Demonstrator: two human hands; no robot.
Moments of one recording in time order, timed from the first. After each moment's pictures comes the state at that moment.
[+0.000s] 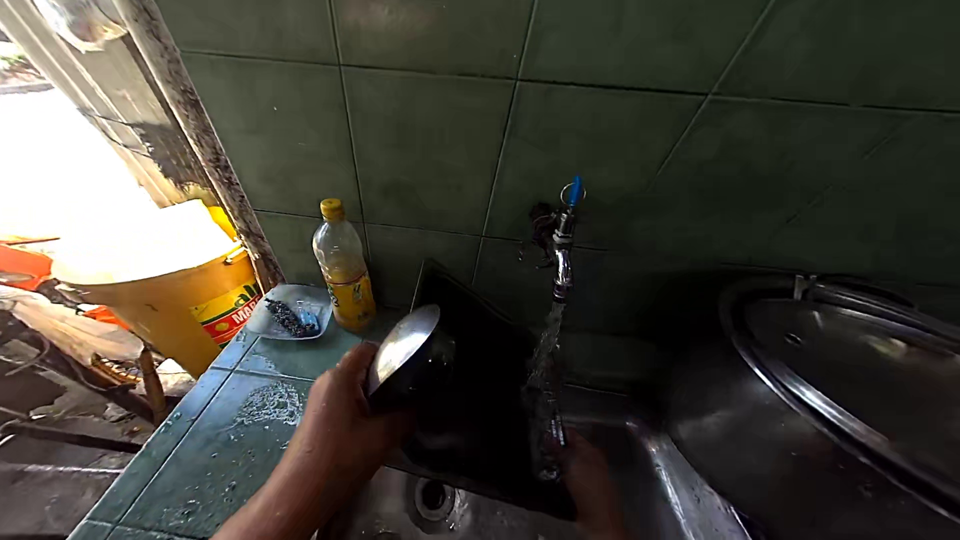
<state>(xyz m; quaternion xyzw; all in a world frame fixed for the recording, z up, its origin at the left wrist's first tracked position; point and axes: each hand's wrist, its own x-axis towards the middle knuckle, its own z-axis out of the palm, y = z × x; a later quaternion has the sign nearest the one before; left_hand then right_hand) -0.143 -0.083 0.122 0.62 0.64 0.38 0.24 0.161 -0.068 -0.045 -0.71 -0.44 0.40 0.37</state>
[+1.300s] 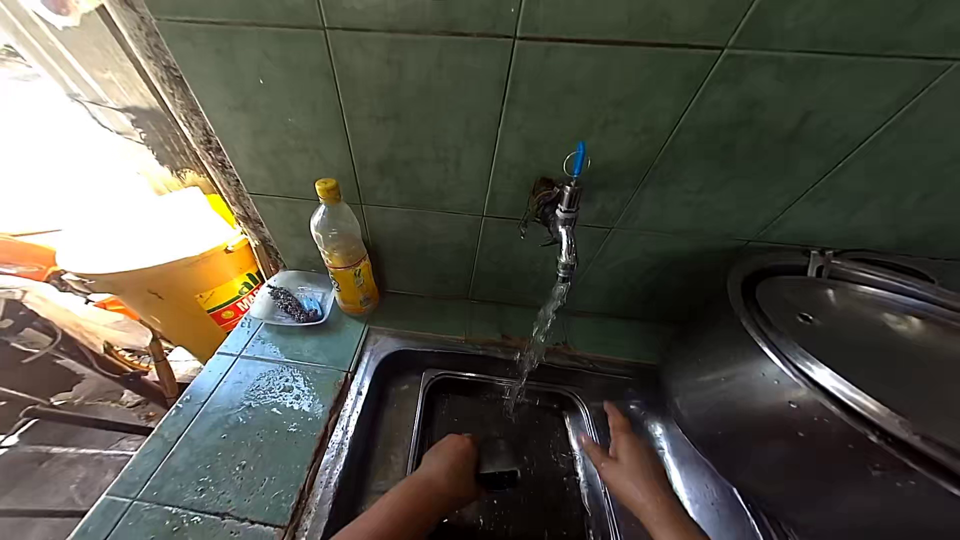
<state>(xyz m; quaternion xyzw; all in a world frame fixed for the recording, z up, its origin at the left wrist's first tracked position) -0.056 -0.065 -0.017 0.71 0.54 -0.09 0.44 0.205 -0.076 -0.010 -0.75 -0.59 0.26 0.17</state>
